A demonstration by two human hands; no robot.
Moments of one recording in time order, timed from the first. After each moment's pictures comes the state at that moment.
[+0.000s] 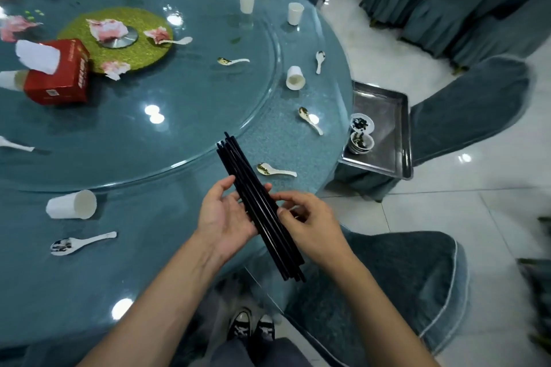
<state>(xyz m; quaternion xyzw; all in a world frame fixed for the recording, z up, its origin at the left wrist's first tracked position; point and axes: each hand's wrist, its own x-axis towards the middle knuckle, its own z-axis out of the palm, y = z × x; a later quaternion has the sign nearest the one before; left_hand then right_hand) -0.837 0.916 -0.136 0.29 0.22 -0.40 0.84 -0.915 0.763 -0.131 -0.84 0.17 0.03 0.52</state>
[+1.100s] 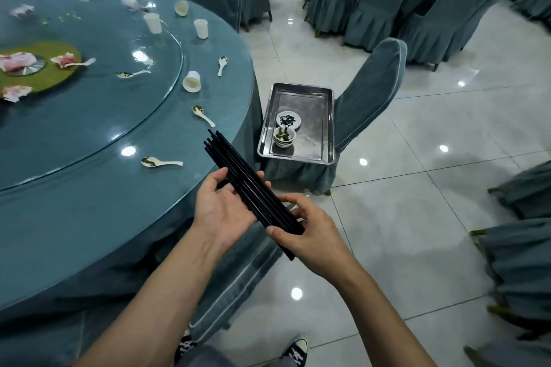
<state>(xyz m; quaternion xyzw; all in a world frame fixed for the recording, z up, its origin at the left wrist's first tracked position) -1.034 0.646 -0.101 0.29 0.17 -0.40 0.85 -1.162 0.514 -0.091 -0.80 0.20 0.01 0.57</state>
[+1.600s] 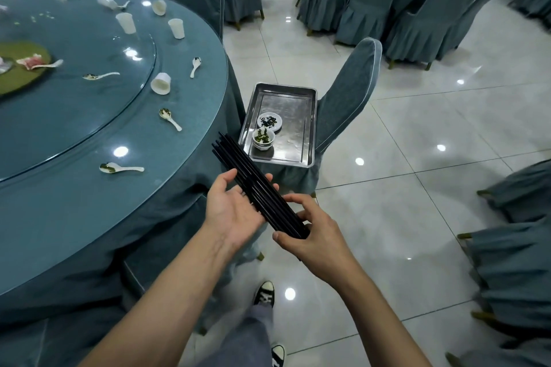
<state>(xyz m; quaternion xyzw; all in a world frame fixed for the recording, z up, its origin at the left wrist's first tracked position) -1.078 0.515 -0.100 0.31 0.19 -0.40 0.84 -1.207 0.393 -0.096 -0.81 0.21 0.01 0.55</state>
